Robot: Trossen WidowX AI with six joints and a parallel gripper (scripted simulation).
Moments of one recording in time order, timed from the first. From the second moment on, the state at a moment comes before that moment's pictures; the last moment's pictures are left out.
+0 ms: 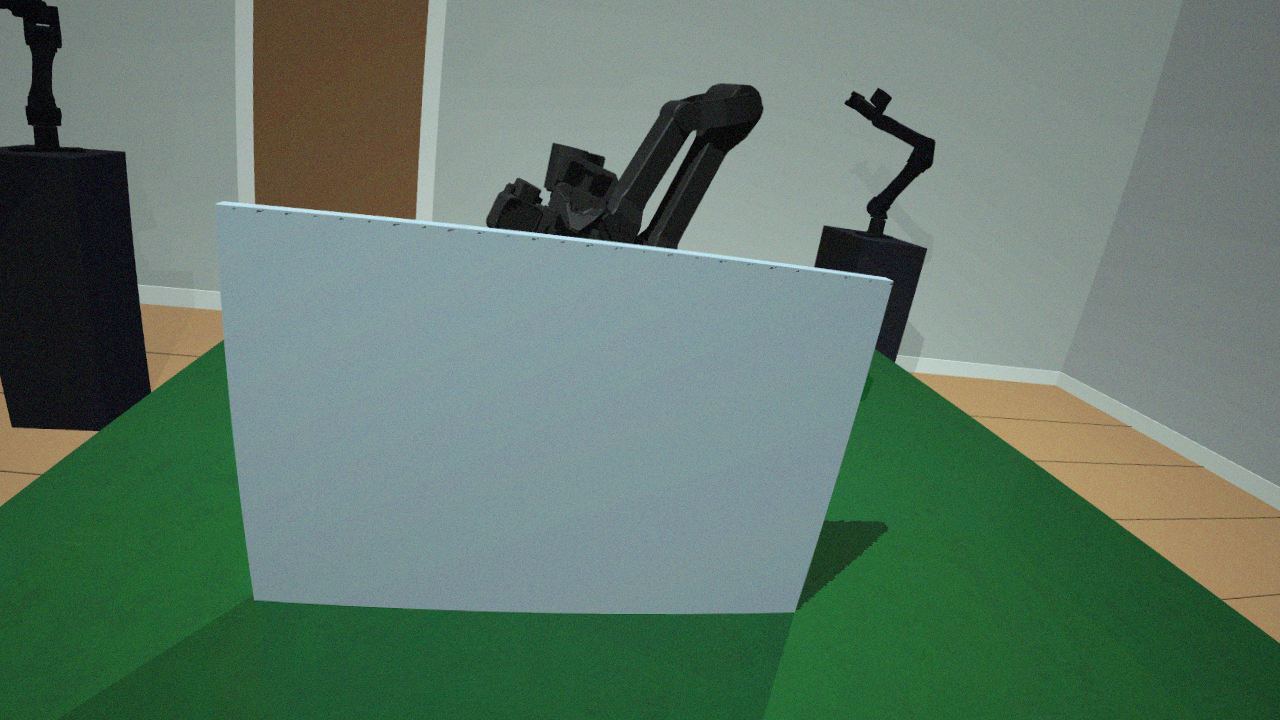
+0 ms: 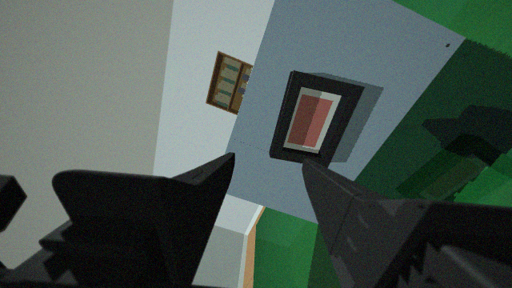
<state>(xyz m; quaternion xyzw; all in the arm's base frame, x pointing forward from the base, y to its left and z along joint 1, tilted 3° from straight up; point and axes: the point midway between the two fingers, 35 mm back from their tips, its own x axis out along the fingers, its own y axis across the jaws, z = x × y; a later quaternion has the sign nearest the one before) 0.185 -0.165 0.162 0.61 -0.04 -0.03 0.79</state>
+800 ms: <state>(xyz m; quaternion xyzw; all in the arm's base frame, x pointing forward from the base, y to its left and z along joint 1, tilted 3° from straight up) 0.246 -0.183 0.129 0.66 -0.04 -0.03 0.75</state>
